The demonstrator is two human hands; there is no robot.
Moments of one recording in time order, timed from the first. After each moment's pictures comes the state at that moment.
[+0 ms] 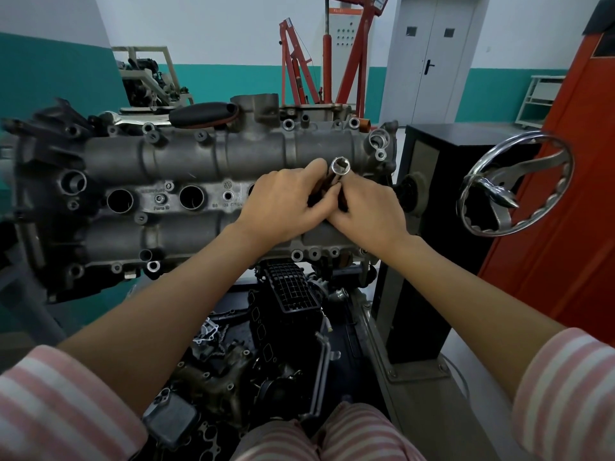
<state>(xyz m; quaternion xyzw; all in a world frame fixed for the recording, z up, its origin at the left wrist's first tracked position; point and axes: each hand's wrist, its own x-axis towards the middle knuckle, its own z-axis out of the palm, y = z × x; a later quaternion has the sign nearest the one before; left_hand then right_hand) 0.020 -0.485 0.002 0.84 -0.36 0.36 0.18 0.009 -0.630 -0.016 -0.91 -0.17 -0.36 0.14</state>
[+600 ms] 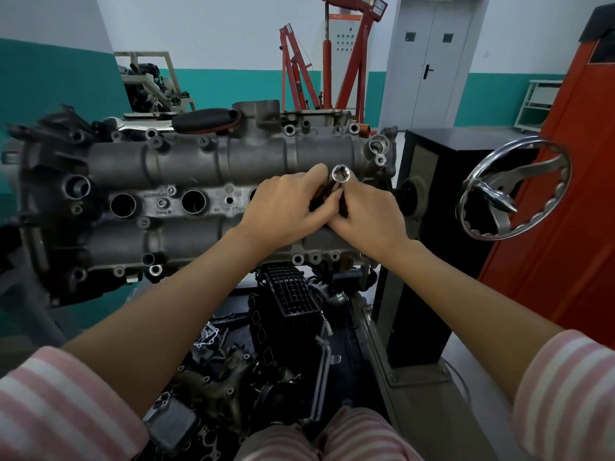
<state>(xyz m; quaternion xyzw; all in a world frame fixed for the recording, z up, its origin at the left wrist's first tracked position) 0.021 -0.485 0.003 0.85 -0.36 0.35 0.19 0.009 -0.630 -0.017 -0.90 -0.17 -0.37 0.13</state>
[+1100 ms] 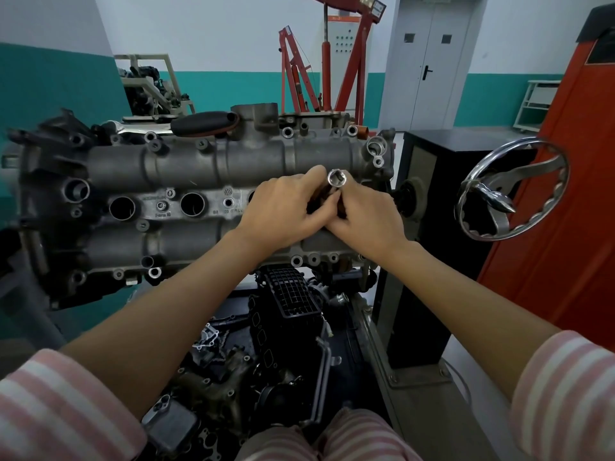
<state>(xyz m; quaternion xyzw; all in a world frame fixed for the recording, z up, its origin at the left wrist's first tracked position) 0.021 -0.484 0.002 0.83 -0.37 0.36 0.20 0.006 -0.629 -0.015 -0.90 -0.18 -0.37 0.14</state>
